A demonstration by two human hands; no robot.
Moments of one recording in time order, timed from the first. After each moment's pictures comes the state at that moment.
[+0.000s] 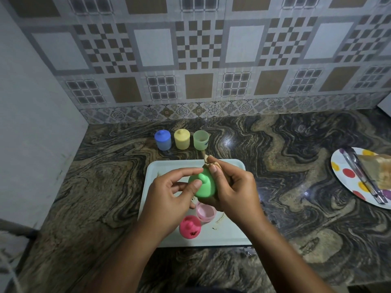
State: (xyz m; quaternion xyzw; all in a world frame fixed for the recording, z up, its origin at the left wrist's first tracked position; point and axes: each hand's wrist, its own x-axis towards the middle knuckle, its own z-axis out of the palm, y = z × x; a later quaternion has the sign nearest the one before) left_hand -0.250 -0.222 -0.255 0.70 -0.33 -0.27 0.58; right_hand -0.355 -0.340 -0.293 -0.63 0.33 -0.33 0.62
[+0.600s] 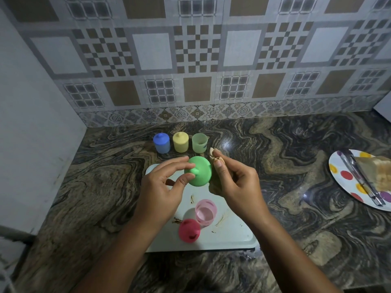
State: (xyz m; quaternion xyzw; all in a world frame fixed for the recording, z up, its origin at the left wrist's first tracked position) left_hand -0.222 -0.235 -0.274 0.71 -0.44 -0.07 0.55; right_hand -0.356 -0.357 -0.285 -0.64 0.31 -0.35 0.61
